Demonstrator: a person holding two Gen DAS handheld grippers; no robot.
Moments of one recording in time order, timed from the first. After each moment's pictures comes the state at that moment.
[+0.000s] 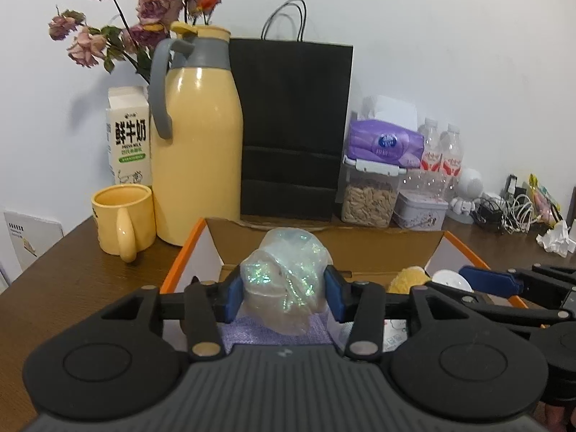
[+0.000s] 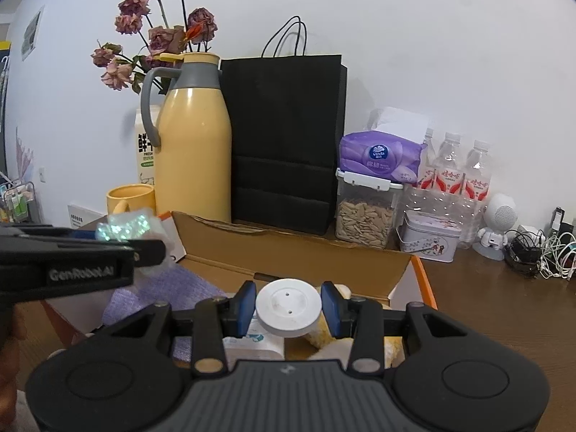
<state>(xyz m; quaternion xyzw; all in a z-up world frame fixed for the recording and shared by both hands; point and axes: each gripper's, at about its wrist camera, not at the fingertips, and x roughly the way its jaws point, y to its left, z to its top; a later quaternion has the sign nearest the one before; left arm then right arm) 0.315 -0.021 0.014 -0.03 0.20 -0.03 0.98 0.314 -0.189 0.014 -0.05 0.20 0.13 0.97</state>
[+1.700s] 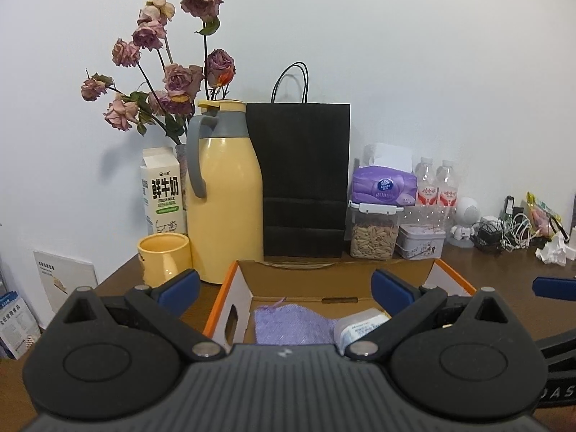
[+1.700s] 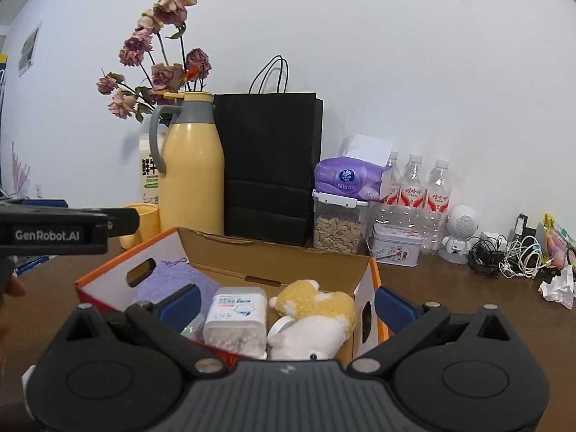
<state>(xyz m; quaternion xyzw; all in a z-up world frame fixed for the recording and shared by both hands) 0.239 -0.019 0.054 0.00 0.13 -0.01 0.99 0.227 -0.216 0.042 -0.04 0.17 0.11 0.98</state>
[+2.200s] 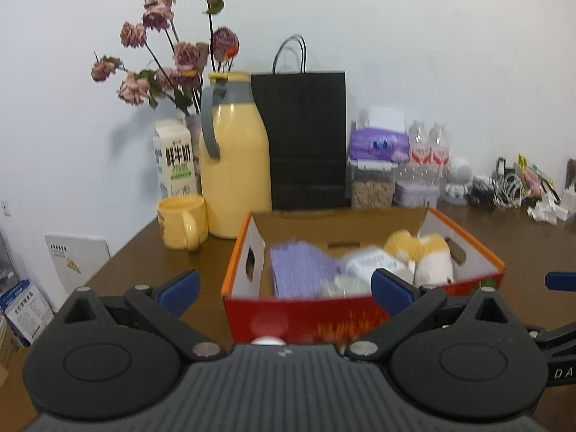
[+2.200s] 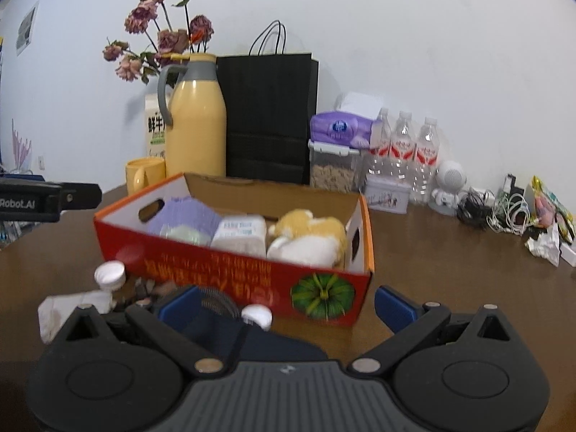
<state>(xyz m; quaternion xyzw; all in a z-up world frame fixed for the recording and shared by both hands) 0.183 -0.008 0.037 0.02 0.19 -0.01 0.98 0.172 -0.232 0.013 -0.05 0.23 0.10 0.97</state>
